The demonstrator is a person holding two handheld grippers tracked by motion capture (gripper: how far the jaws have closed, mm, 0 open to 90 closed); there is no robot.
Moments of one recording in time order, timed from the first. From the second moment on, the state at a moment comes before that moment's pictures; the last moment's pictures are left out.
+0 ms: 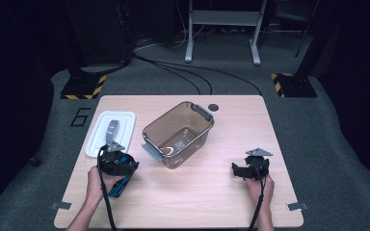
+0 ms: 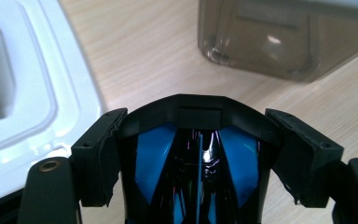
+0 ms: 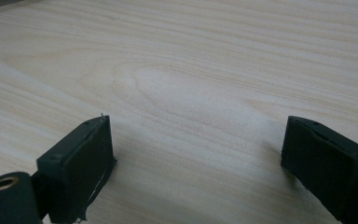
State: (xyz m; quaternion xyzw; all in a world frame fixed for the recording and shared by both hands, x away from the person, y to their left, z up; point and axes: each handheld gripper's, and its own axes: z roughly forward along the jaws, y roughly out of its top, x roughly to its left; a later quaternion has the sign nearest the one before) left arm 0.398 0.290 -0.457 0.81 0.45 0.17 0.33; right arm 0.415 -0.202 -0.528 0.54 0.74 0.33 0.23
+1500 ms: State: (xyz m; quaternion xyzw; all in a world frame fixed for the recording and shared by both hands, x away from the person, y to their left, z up) left arm 0.436 0.319 -0.381 0.81 0.45 0.17 0.34; right arm 0.415 -0.202 -0.528 0.54 0.74 0.33 0.23
